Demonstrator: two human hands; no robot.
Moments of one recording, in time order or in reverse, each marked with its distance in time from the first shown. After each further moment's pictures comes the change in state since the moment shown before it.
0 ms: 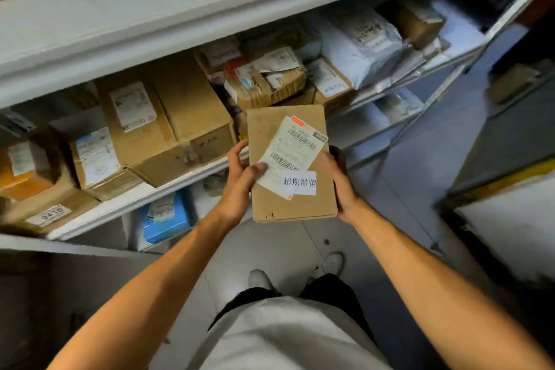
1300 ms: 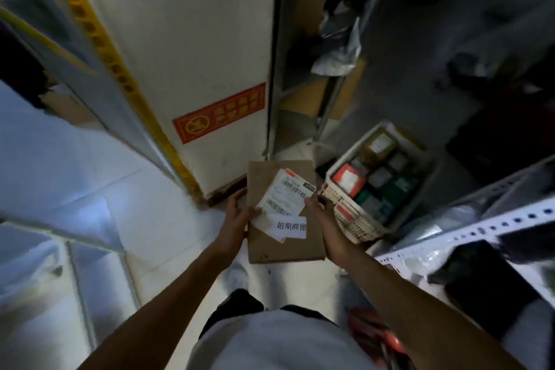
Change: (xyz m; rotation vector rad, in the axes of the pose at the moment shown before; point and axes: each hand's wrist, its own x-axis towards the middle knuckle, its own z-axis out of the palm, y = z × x) left_hand 0.073 -0.140 0.631 0.626 -1.472 -0.475; right_hand -0.202 0.022 -0.439 0.875 1.498 -0.254
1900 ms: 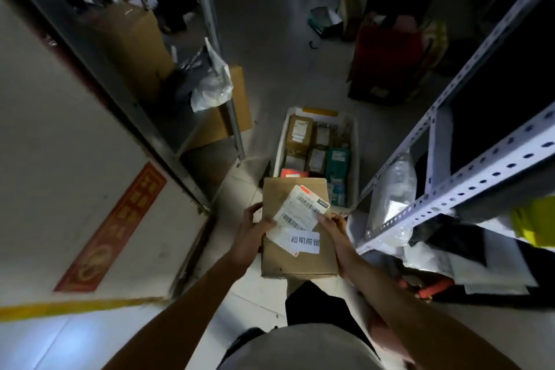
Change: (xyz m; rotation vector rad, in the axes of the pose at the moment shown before) left_hand 0.192 0.056 0.139 0.442 -0.545 -0.172; right_hand 0.070 -0.038 -0.094 0.418 0.493 -0.112
